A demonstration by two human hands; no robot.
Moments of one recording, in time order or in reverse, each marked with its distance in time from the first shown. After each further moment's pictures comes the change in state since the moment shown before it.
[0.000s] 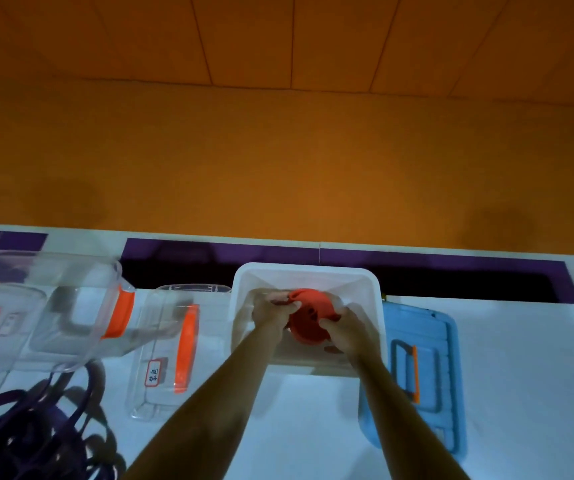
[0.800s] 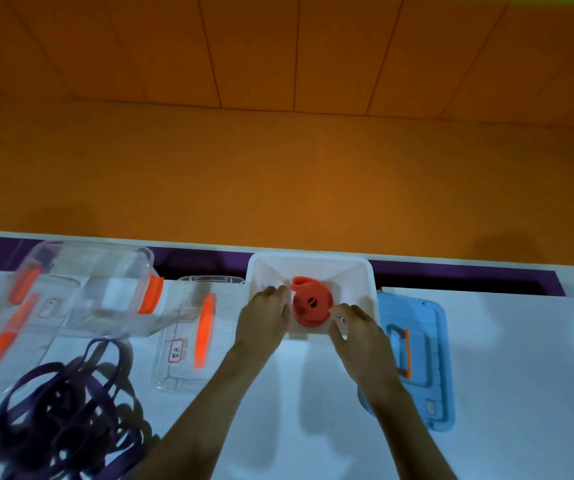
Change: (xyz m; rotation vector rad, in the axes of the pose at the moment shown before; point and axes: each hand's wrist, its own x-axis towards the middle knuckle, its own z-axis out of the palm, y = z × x) left_hand -0.130 0.027 -0.073 1.048 0.130 0.889; right_hand -0.139 -0.003 -0.031 -0.485 0.272 -0.573
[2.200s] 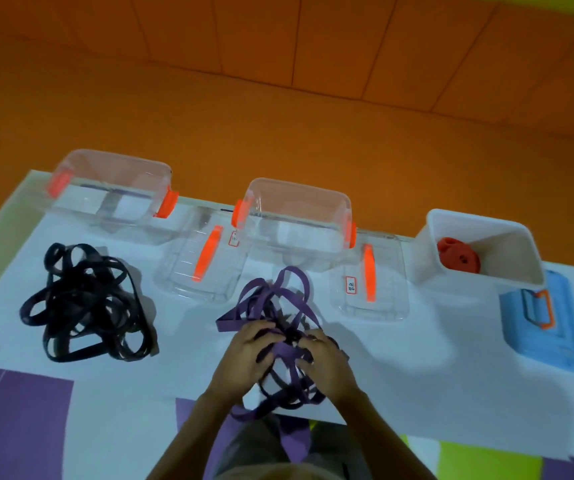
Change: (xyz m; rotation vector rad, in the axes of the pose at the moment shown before) left_hand -0.300 -0.442 -0.117 -0.283 -0.036 0.164; right_hand -0.182 -0.336 0.313 0.022 -0.417 -0.173
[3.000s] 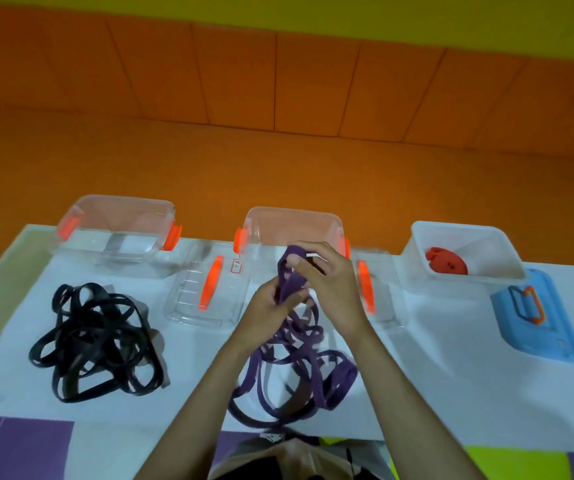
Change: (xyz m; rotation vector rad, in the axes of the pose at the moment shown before) left_hand 0.073 0.115 -0.124 -0.739 -0.022 -0.164; right_hand -0.008 -0.157 -0.159 0.928 0.527 -0.252
